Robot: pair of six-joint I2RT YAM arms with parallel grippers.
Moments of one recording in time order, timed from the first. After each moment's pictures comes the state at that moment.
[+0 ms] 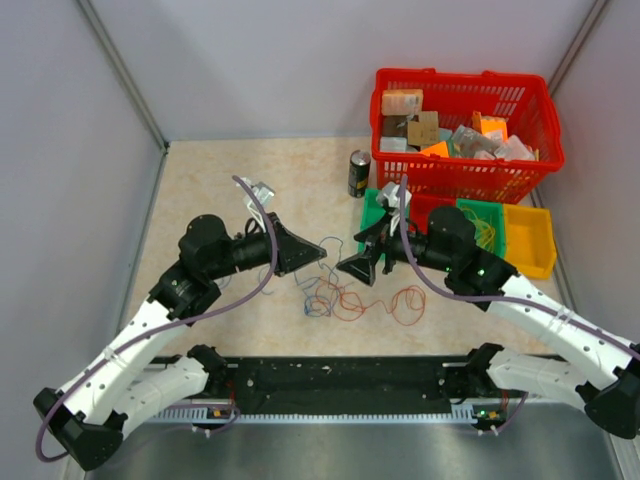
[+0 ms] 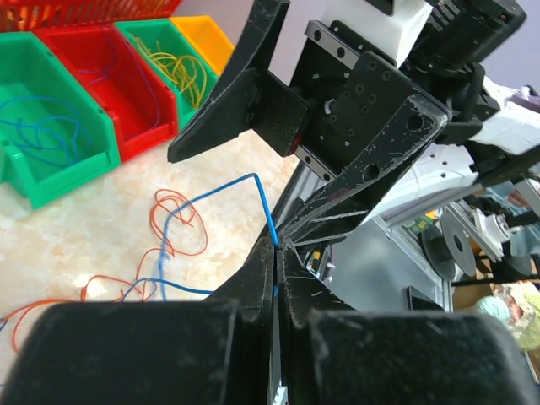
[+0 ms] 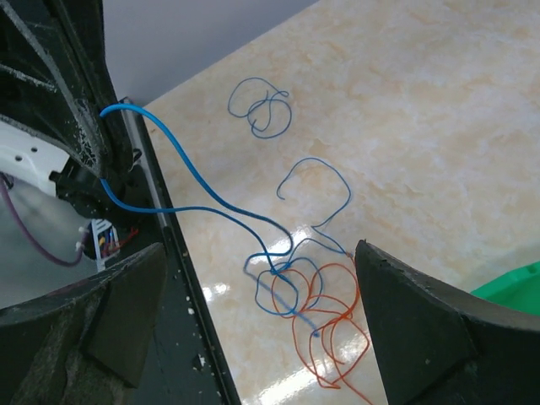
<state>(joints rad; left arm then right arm) -0.63 0.83 0.88 -0.10 0.56 -0.65 0.79 0.99 0.88 -0.08 -0.37 0.23</state>
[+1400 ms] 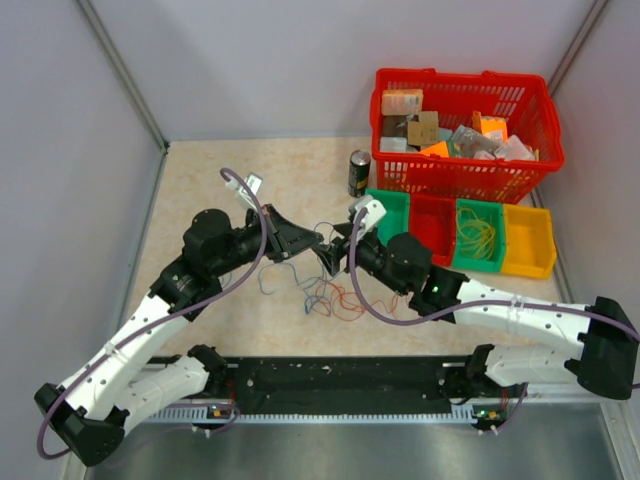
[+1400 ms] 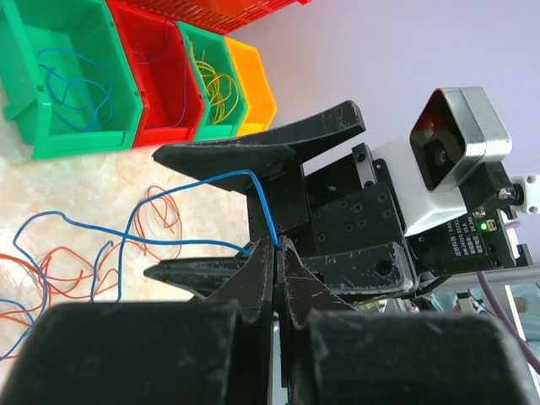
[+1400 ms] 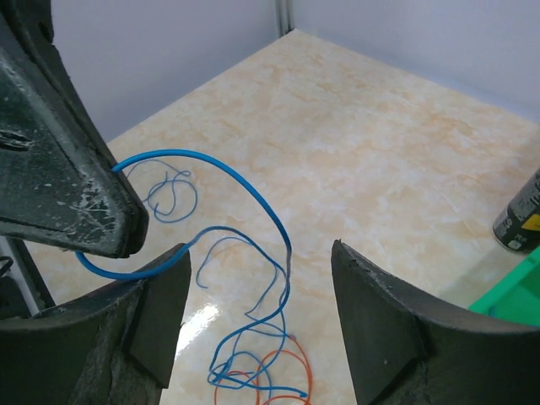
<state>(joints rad) -0.63 0.86 0.92 -0.17 0.36 -0.95 1.07 1.17 0.81 0.32 0.22 0.11</state>
